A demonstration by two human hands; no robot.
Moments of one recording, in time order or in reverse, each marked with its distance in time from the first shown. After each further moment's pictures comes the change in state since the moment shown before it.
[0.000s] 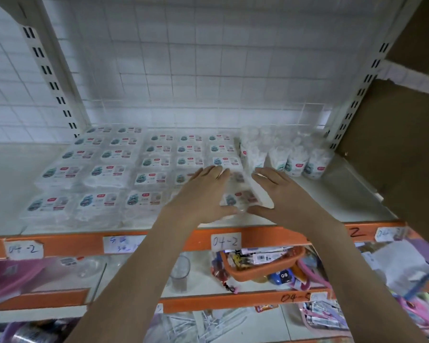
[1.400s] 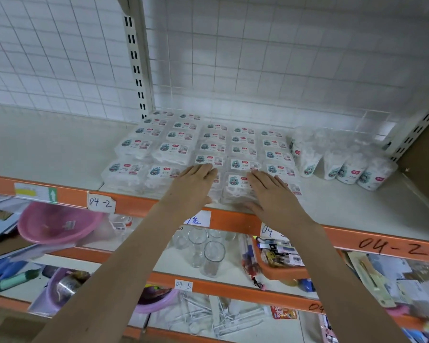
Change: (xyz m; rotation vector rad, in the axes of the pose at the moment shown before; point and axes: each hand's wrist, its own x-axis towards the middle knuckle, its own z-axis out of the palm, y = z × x) left_hand -0.087 -0.084 0.018 0.197 0.086 -0.201; right_hand 0.036 -0.093 0.048 -0.063 -0.046 -0.120
